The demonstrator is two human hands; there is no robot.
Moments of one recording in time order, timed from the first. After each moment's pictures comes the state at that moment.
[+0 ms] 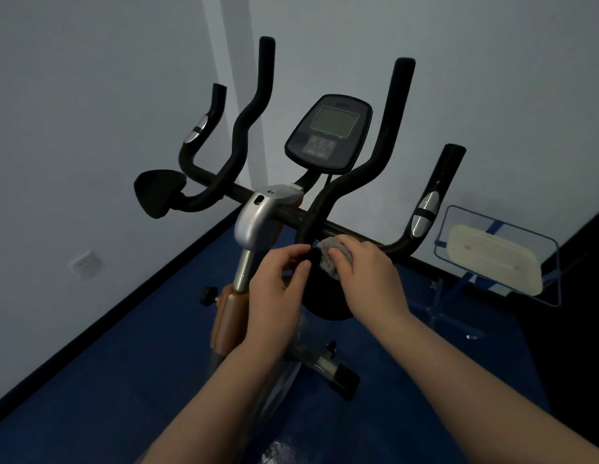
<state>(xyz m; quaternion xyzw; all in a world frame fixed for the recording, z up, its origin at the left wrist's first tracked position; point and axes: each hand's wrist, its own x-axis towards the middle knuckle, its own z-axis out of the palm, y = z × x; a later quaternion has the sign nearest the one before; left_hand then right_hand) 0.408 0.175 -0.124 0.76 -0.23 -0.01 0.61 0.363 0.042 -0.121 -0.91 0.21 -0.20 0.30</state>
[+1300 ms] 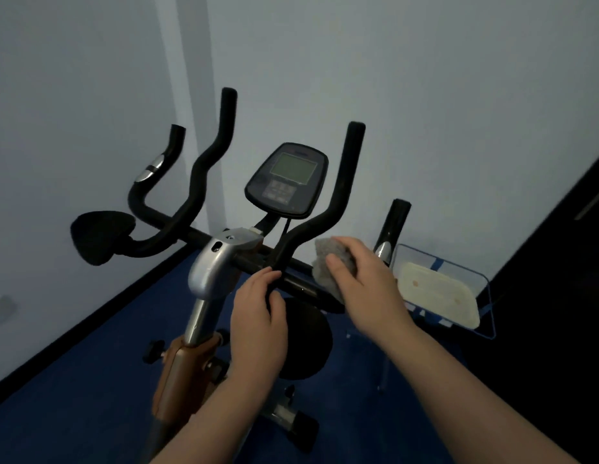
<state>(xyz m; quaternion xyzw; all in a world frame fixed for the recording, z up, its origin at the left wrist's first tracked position) 0.427 0.128 -0.132 0.79 -0.22 0.04 0.57 0.361 -0.005 -0.067 -0.88 0.21 -0.25 0.35</state>
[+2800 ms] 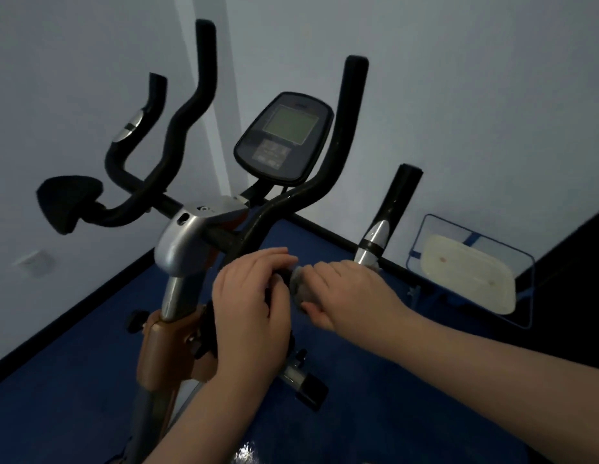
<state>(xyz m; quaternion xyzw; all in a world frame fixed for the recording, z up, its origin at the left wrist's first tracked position) 0.402 0.085 -0.119 0.82 -0.27 0.17 0.47 0.364 -0.074 -0.124 -0.96 -0.15 -0.21 -0.06</state>
